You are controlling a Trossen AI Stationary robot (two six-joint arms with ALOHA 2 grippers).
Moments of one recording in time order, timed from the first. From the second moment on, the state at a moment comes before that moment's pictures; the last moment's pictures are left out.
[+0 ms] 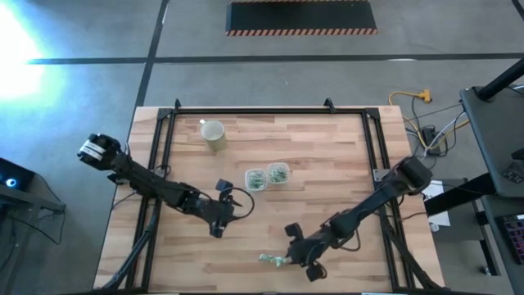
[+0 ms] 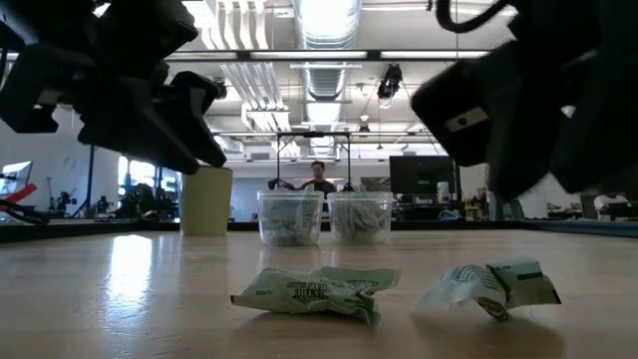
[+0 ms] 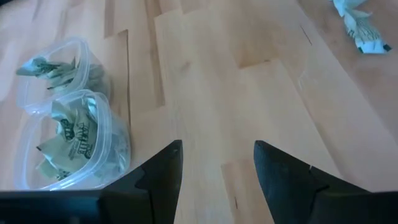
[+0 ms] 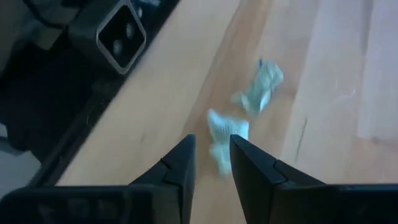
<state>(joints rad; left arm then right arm) -0.43 1.39 0.63 0.05 -0.35 0.02 0.60 1.87 0.97 0.16 0.05 0.23</state>
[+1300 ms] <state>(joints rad) -0.43 1.39 0.63 0.04 -0.35 0.00 0.60 1.97 1.03 0.13 0.10 0.23</state>
